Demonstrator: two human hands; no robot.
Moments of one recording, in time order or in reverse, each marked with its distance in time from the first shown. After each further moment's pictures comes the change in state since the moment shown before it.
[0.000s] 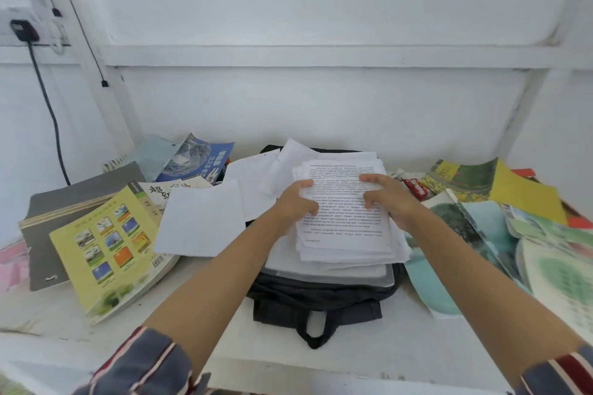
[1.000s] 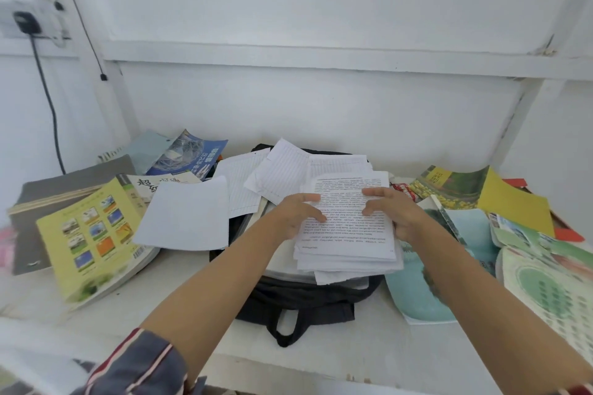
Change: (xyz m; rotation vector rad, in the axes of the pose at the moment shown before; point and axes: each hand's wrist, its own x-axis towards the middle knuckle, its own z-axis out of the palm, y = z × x) left_hand 0.000 0.004 0.042 -0.192 -0.060 -0.179; right_hand -0.025 0.001 -0.035 0.207 -0.032 0.156
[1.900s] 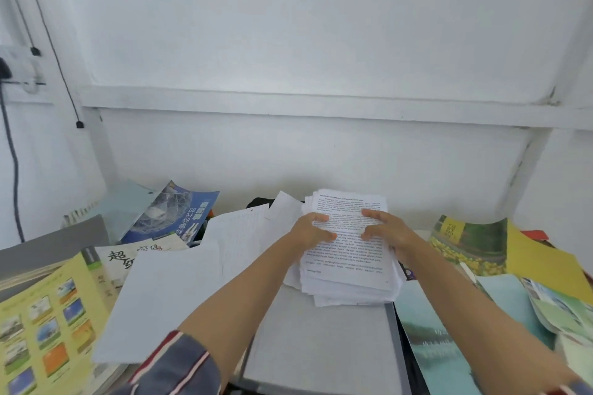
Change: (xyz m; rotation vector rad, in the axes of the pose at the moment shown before) left_hand 0.096 0.055 -0.024 0.310 0.008 0.196; right_hand 0.108 -0.038 0.011 -0.115 0.065 -0.074
